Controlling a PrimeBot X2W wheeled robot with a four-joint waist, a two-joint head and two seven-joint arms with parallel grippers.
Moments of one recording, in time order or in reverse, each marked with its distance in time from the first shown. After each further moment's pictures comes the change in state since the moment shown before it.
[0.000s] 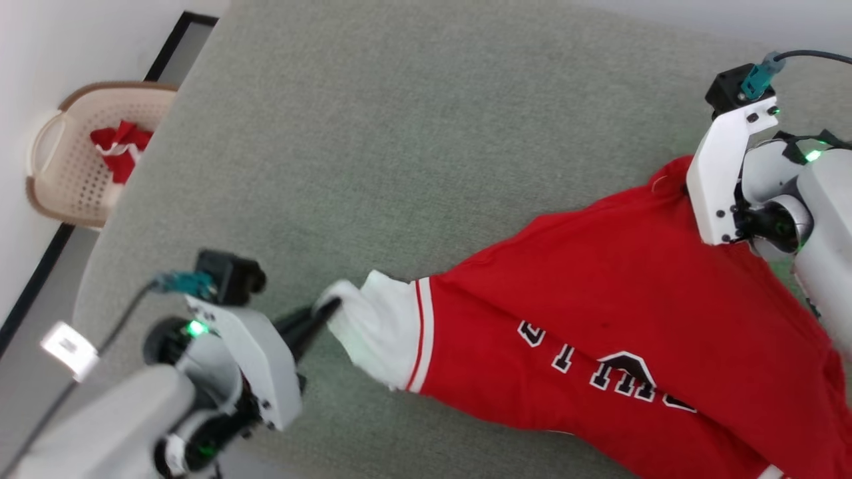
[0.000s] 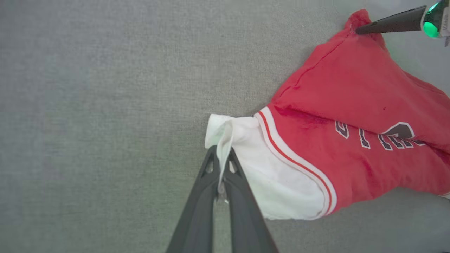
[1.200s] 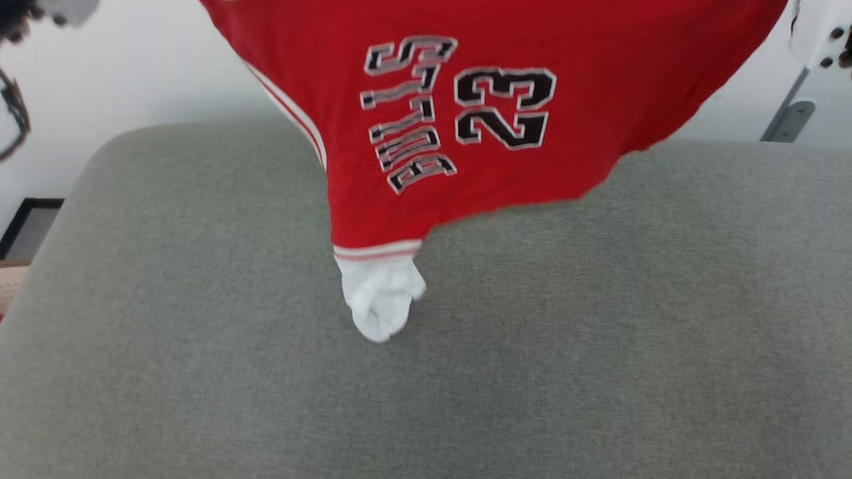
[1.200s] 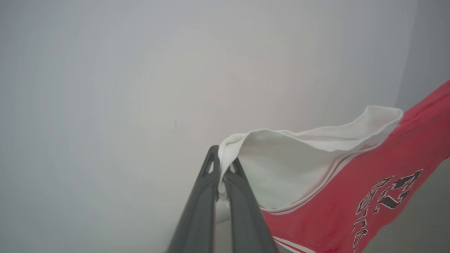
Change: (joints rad) left arm -0.846 -0.012 0.096 0.458 0.238 -0.159 0.239; right arm -0.146 -0.079 -0.244 -0.311 -0.090 0.000 -0.196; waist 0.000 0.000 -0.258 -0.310
